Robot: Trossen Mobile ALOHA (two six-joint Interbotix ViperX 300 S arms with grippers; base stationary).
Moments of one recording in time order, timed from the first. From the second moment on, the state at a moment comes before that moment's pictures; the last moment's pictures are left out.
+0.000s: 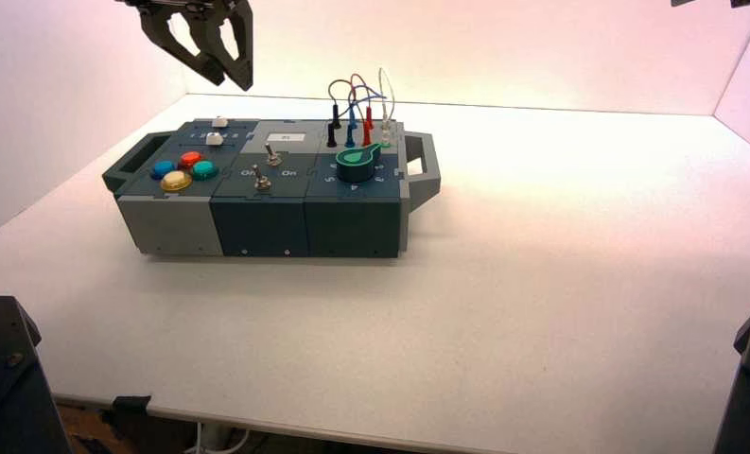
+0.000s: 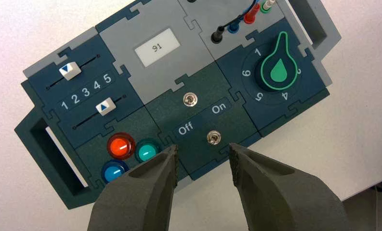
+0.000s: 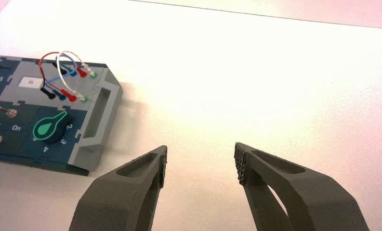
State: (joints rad) left arm -0.41 -0.28 0.76 -0.13 0.72 0.25; right arm 0.12 -1.00 1.08 0.05 0.63 0.01
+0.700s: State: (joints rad) left arm -0.41 -0.27 0.76 -0.12 0.72 0.26; right arm 0.12 -1.00 1.08 0.06 0.63 0.01
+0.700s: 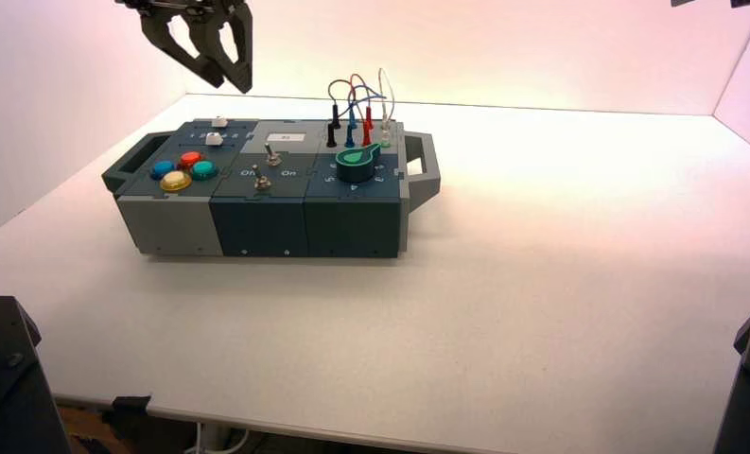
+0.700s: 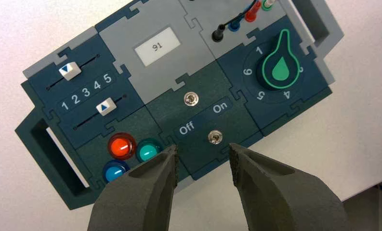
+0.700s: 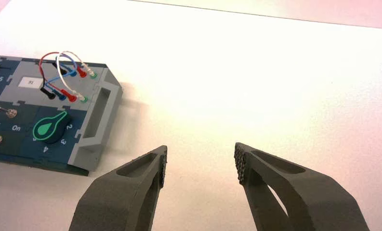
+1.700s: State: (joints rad) left arm 0.30 -0.30 0.76 -0.10 0.69 0.26; right arm 0.21 -1.00 1.08 0.06 0.63 0.01
